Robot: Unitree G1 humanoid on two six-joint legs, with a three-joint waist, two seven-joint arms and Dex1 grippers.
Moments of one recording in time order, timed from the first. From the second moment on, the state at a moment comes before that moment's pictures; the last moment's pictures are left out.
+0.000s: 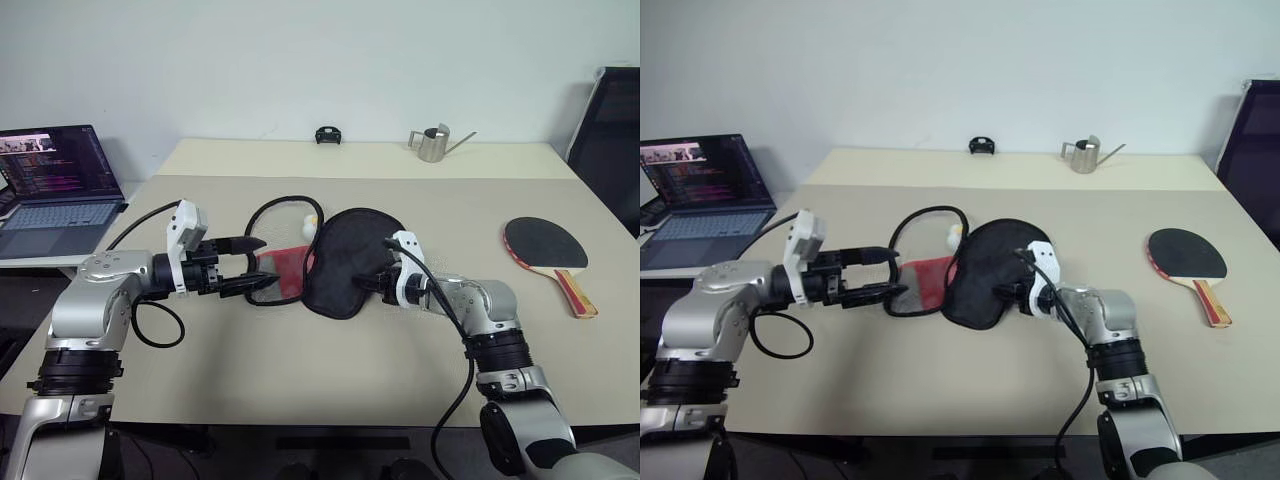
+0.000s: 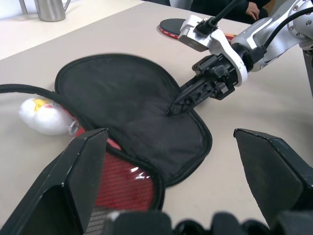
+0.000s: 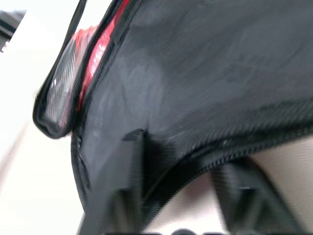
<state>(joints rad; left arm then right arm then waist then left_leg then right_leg) -0.55 0.78 0.12 0.16 -0.49 0.45 -1.28 -0.74 -0.16 -0.05 0.22 0.49 1.08 0.33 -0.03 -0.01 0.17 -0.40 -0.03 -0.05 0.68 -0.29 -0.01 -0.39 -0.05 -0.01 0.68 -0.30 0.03</state>
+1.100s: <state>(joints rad) -0.57 0.78 0.10 0.17 -0.48 0.45 -1.27 -0.96 -0.43 -0.05 0.63 0.33 0.93 0.55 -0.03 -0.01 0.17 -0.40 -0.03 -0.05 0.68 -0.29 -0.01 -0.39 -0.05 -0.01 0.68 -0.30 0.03</state>
